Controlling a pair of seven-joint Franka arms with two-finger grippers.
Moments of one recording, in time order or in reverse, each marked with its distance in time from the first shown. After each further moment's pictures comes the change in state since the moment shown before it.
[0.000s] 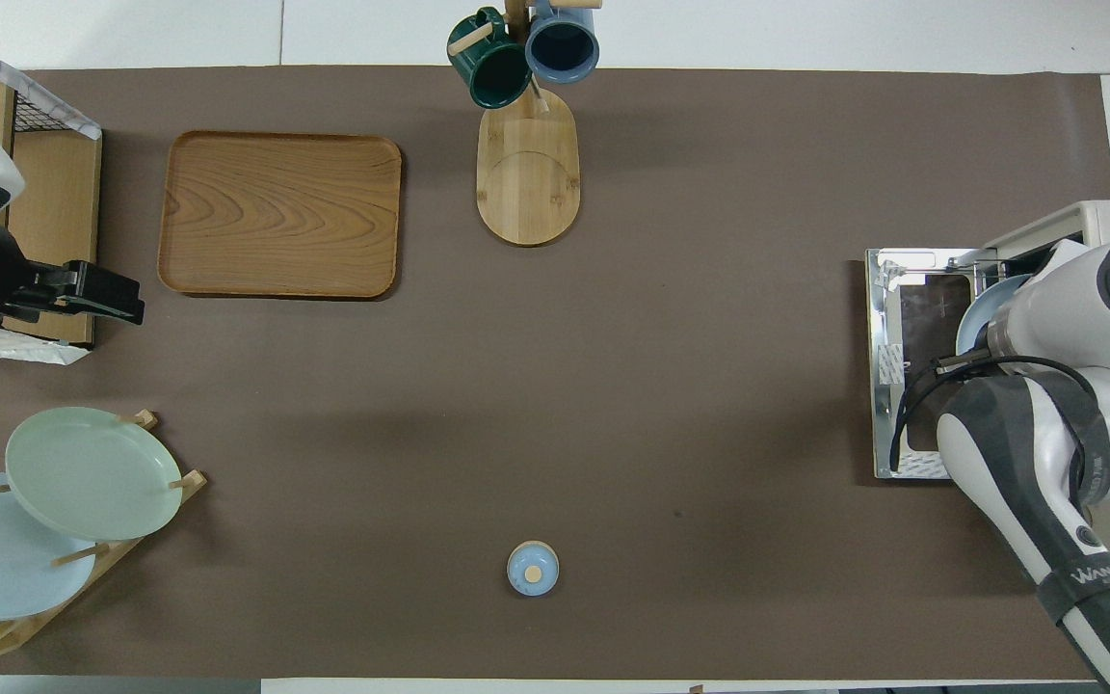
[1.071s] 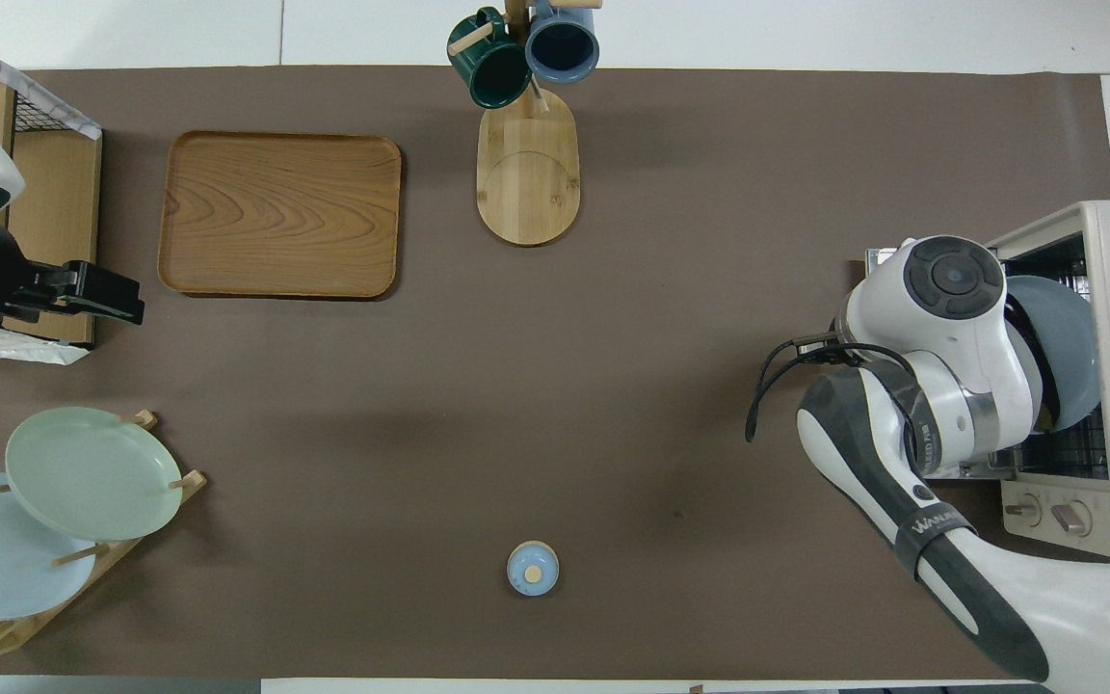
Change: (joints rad) left arm 0.000 0.000 0.000 0.000 0.000 0.000 0.000; right arm 0.170 0.183 0.012 0.044 0.096 0.126 0.237
